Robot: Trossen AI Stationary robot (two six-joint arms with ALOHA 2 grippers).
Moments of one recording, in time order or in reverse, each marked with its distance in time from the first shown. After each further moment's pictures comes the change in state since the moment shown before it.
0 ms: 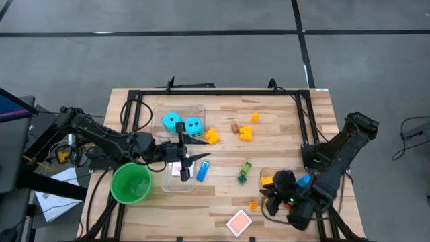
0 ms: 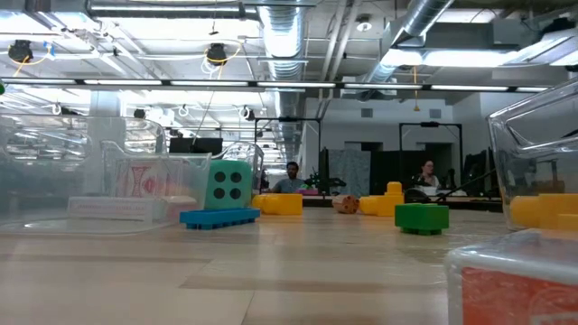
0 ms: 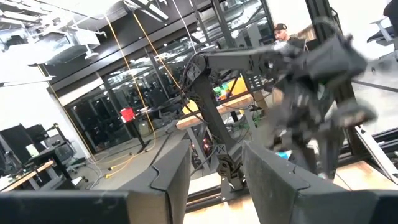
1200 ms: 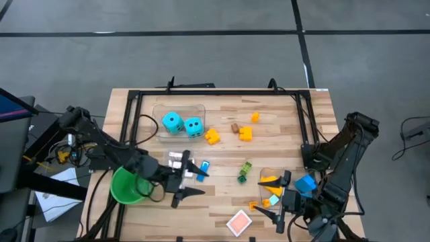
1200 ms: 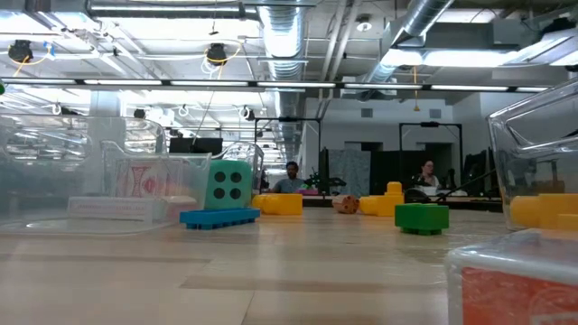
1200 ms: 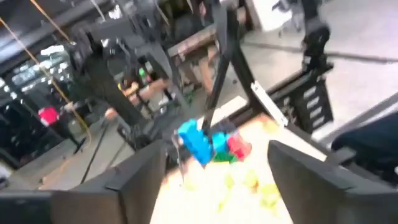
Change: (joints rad) left arm -0.173 0.077 0.000 -0.175 0.074 -0.013; right arm 0.074 -0.011 0.075 0.536 0.376 -1.024
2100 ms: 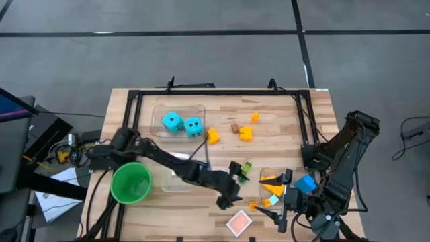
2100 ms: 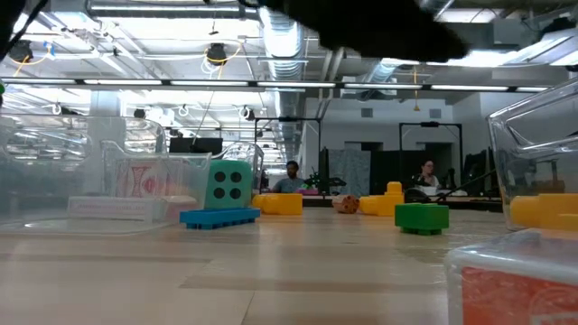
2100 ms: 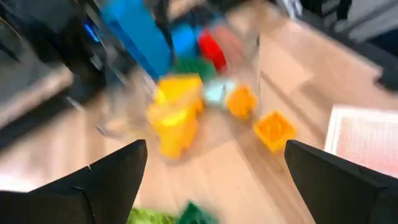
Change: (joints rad) left arm 0.202 0.709 0.492 -0.222 0.165 -0.114; right arm 0.003 -0.022 0.000 -0.002 -0.006 0.004
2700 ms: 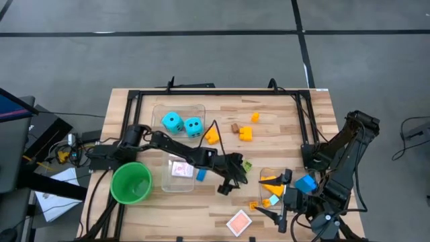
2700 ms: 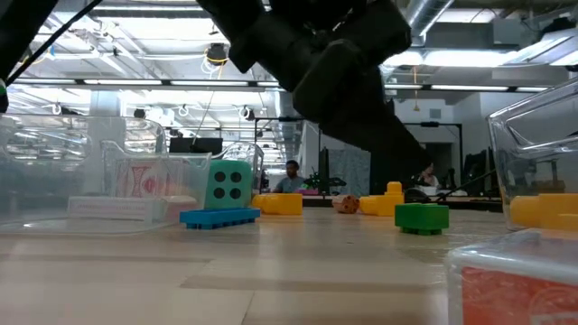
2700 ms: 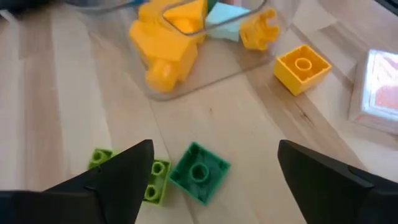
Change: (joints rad) left arm 0.151 0.105 0.024 -0.110 0.281 -0.108; right arm -0.001 0.000 0.000 -0.002 -0.007 0.000
